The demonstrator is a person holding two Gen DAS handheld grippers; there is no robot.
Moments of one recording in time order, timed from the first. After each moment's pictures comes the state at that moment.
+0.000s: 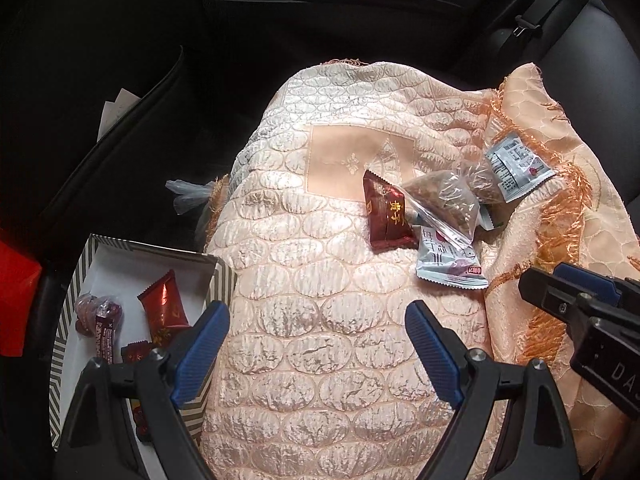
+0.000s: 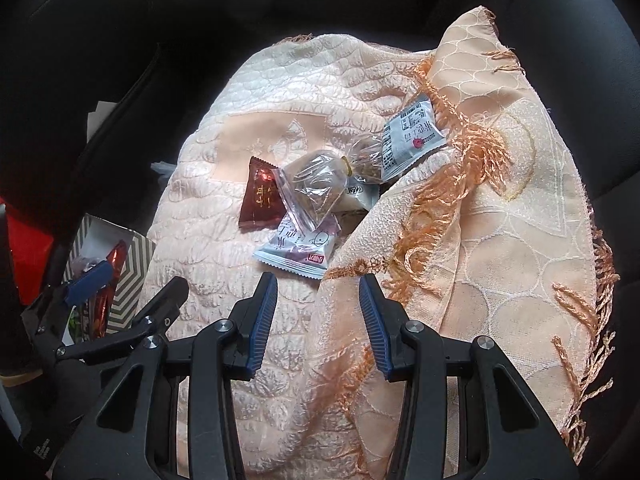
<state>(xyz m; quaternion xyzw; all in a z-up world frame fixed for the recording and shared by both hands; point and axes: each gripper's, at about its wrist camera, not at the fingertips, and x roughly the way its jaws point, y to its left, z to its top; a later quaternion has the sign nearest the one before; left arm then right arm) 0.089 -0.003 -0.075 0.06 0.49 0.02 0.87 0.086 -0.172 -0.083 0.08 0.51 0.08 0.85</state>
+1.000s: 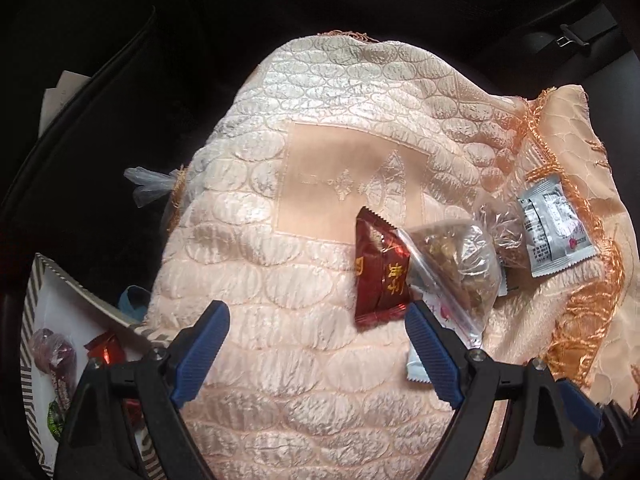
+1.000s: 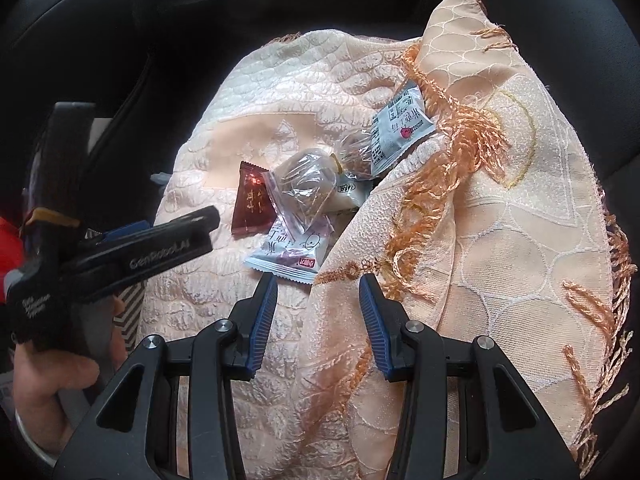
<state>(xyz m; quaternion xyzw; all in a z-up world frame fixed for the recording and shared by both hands) 0.182 -0.012 -0.106 0.00 0.55 0.01 0.84 0.090 -0.187 -0.092 0.12 0.51 0.09 0.85</state>
